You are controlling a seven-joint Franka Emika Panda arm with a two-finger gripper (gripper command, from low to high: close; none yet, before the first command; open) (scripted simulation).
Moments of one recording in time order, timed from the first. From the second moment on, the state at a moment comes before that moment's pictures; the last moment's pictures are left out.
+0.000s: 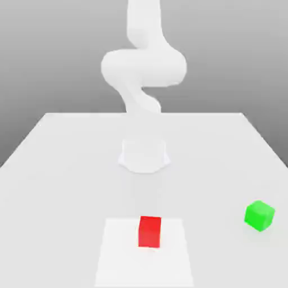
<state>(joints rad) 0.03 -0.74 -0.02 -2.34 -0.01 2.34 0.70</state>
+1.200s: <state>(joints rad) 0.24 0.20 -0.16 -2.77 0.18 2.97 -0.77</state>
